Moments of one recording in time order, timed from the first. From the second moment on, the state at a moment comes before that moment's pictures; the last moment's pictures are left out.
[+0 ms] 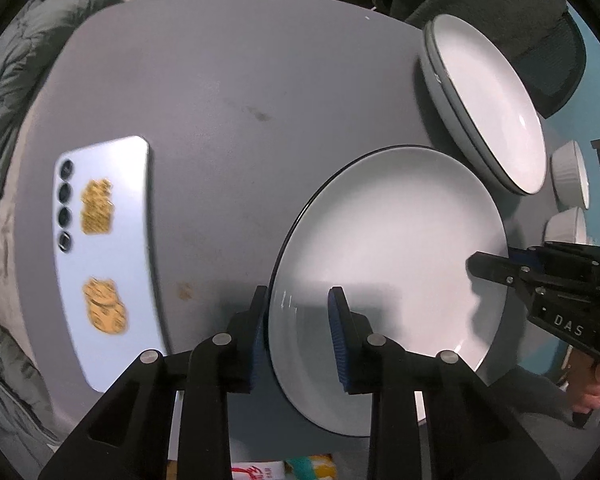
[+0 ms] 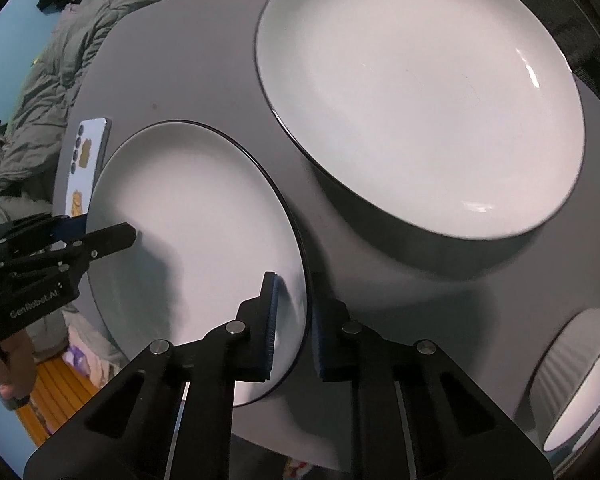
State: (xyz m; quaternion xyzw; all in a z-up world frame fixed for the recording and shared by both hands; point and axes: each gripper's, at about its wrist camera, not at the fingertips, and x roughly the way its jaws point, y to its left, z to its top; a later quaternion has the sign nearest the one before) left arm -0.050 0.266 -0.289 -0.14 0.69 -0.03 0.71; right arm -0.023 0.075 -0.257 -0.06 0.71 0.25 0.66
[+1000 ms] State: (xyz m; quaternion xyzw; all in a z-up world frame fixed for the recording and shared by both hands) left arm -0.043 0.145 -0.293 -0.11 0.71 -0.10 0.69; right arm -0.036 -0.024 -0.249 0.00 0.71 0.18 0.68
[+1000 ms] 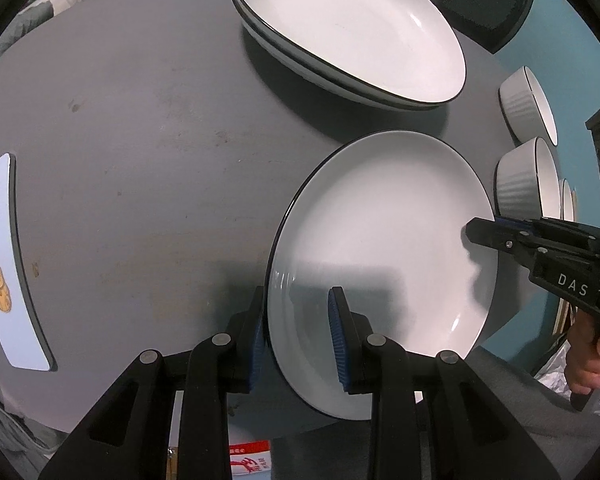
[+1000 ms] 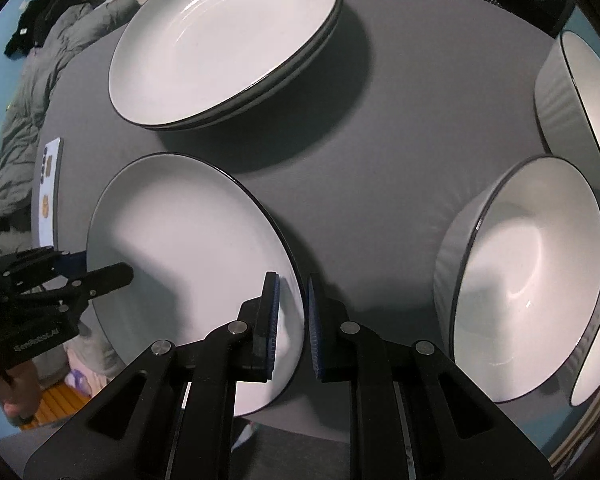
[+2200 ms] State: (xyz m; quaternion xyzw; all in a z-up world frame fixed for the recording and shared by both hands) left arm -0.021 0.124 -0.300 -0.06 0.70 -0.13 0.70; right arm -0.073 -0.078 -0.256 0.11 0.70 0.12 0.70
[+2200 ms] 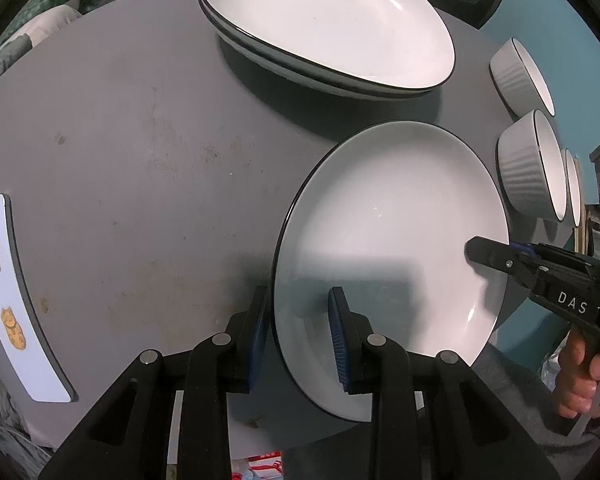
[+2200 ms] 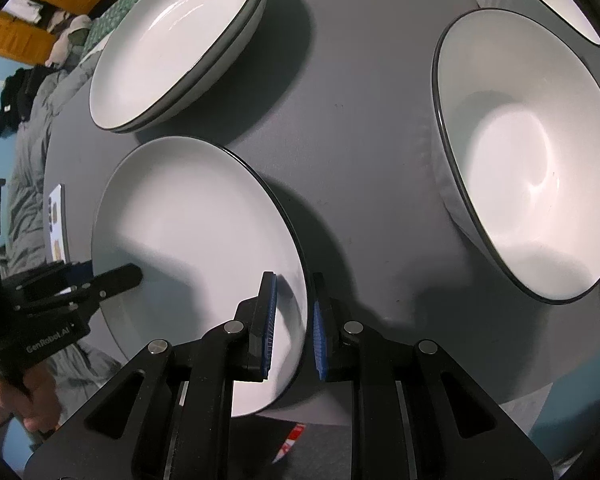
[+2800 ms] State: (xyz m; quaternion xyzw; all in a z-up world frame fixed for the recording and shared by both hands) left arm -0.033 0.132 -0.304 -0.07 0.70 -0.12 0.70; right arm -0.073 -0.059 -0.256 0.09 0.69 0.13 0.70
